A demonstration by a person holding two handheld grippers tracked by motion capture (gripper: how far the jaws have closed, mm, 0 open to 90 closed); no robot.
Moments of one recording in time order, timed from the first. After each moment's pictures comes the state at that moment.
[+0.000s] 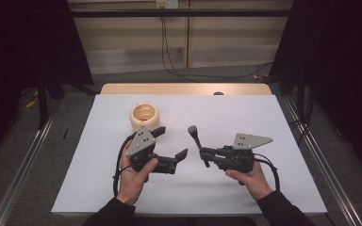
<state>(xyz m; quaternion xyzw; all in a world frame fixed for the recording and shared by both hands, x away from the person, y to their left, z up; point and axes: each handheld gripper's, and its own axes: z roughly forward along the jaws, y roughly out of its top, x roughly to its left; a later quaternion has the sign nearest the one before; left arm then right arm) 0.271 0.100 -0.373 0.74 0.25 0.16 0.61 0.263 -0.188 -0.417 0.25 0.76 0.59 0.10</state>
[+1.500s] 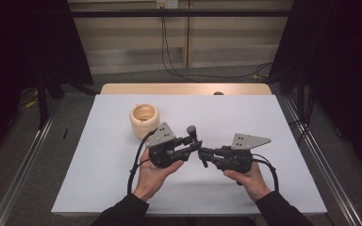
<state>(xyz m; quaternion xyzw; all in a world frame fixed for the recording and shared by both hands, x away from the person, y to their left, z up) 0.282 0.062 -0.383 0.76 0.23 0.08 0.61 0.263 -0.185 -0.419 0.25 0.76 0.59 0.10</state>
